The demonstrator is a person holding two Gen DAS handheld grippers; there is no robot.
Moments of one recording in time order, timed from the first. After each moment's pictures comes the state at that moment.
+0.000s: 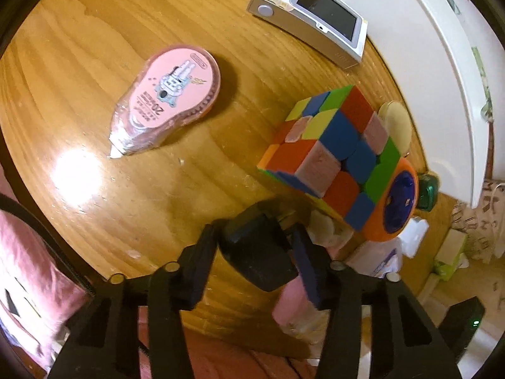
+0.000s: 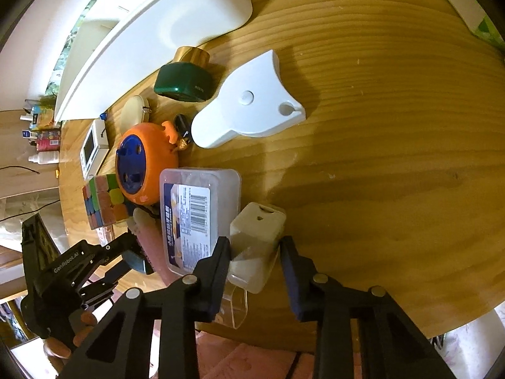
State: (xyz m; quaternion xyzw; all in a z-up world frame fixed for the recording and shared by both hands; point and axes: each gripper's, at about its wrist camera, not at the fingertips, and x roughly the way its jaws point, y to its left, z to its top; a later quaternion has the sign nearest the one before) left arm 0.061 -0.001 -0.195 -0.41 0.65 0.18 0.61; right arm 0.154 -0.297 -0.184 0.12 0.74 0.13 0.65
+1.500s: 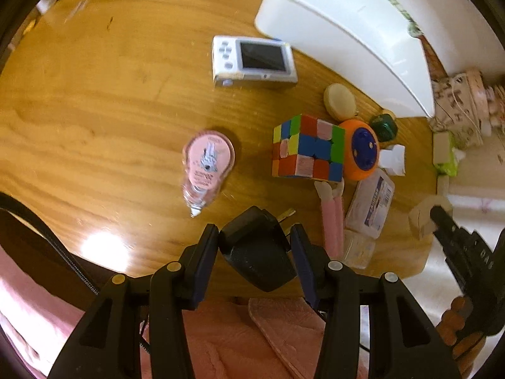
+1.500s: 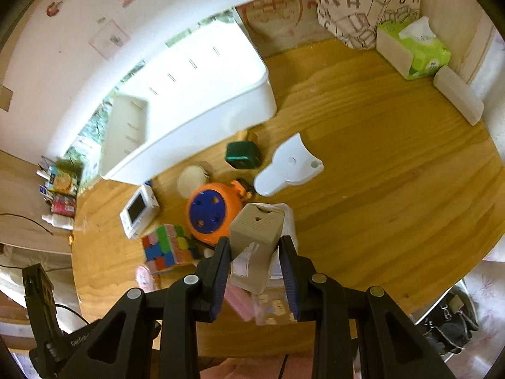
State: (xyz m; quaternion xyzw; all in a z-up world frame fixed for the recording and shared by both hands) left arm 0.060 0.051 -0.119 -0.22 0.68 0.00 0.70; right arm 0.101 -0.245 -0.085 0.18 0.59 0.03 0.79
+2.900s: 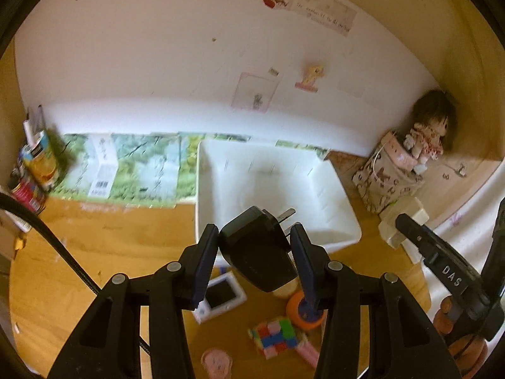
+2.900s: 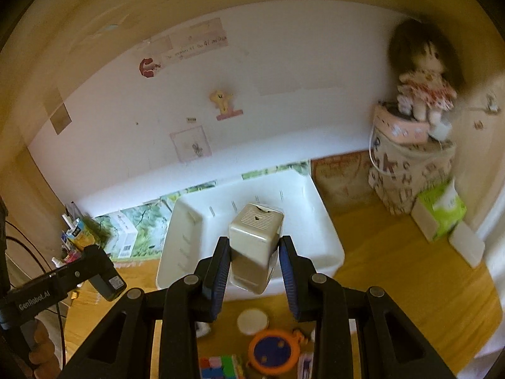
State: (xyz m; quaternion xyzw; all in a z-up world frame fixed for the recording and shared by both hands) left arm 0.173 0.061 0.012 -0.11 0.42 -0.11 0.90; right arm 0.154 -0.170 0.018 0.09 0.35 0.05 0.93
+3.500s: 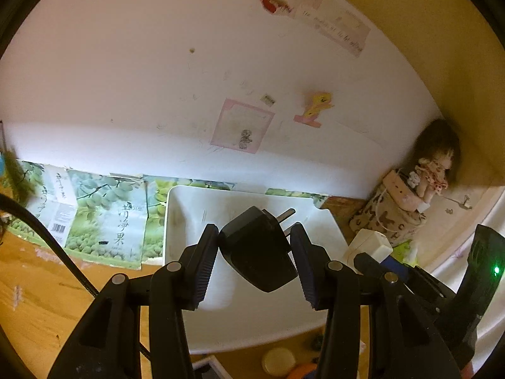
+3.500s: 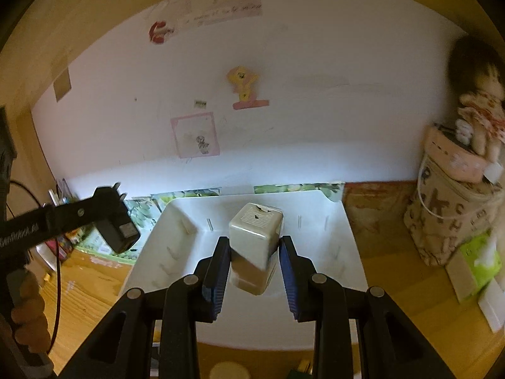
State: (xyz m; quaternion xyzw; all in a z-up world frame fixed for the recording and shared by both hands) left arm 0.255 0.050 -0.027 -0.14 0.34 -0.13 0.92; right arm 0.231 -0.155 -0.043 0.02 0.31 0.11 0.94
